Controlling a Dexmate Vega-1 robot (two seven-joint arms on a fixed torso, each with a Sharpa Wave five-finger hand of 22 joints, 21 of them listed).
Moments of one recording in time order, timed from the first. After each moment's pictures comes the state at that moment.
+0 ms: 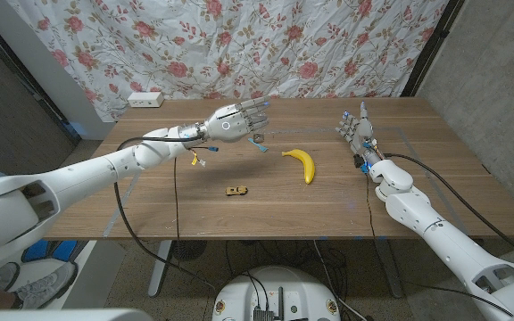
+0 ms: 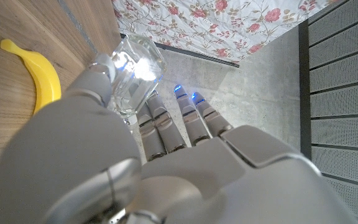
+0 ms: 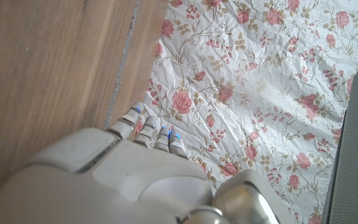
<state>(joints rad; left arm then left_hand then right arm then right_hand) 0.26 0.86 1.14 -1.34 1.58 0.08 1.12 0.89 -0.02 0.46 -0.17 0.19 0.80 -0.13 0.27 0.19 0.86 -0.23 0.18 0.19 0.51 -0.05 0.18 0.17 0.25 -0.02 0.19 0.16 -0.84 -0.51 -0.37 -1.29 0.65 0.29 0.03 -0.02 0.06 -0.02 0.18 0.28 -0.03 0.03 0.21 0.22 -0.07 -0.06 0.21 0.35 -0.04 -0.03 0.23 0.42 0.16 0.02 0.21 0.18</state>
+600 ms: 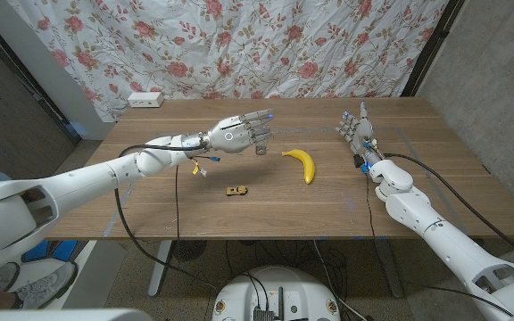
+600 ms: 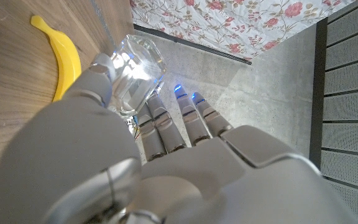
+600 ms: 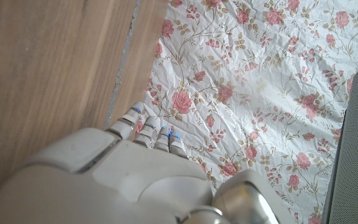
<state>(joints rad) 0.28 0.87 1.17 -1.37 1.59 0.06 1.12 0.88 -0.01 0.46 -0.17 0.19 0.80 -0.13 0.26 0.19 0.85 -0.23 0.18 0.19 0.51 -0.05 0.18 0.17 0.25 -0.02 0.19 0.16 -0.84 -0.51 -0.37 -1.30 0.65 0.29 0.03 -0.02 0.06 -0.02 0.18 0.28 -0.03 0.03 0.21 0.22 -0.07 -0.06 0.21 0.35 -0.04 -0.03 0.23 0.42 0.16 0.02 0.21 0.18</state>
